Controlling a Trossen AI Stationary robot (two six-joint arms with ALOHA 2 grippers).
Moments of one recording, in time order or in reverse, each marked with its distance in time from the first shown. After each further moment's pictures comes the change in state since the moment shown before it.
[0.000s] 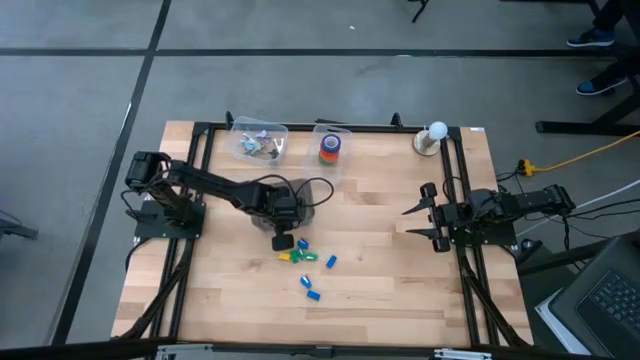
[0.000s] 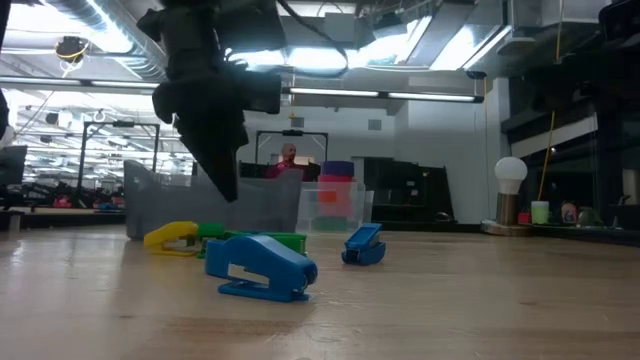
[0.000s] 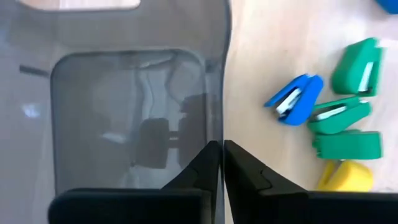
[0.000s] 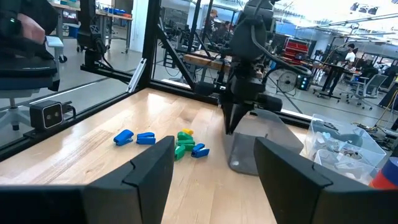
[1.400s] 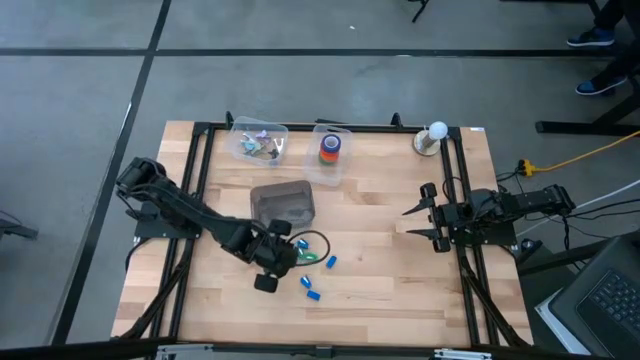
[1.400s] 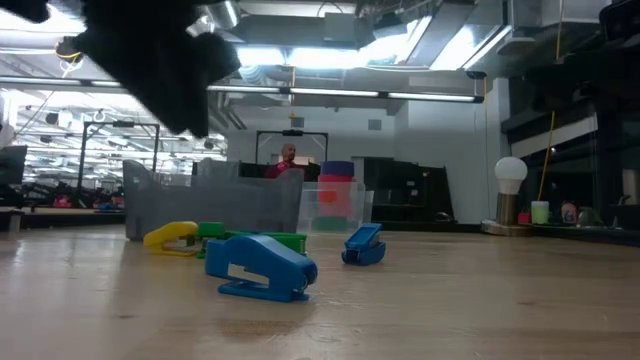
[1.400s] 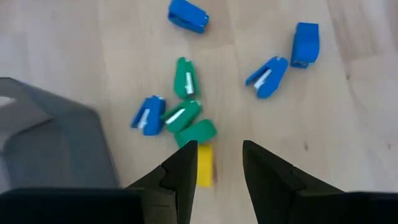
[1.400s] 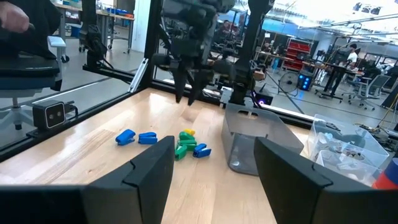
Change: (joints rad) left arm -0.386 -0.026 0.110 -0.057 -0.150 0.012; right arm 0.000 0.000 0.000 -0.001 -0.008 0.000
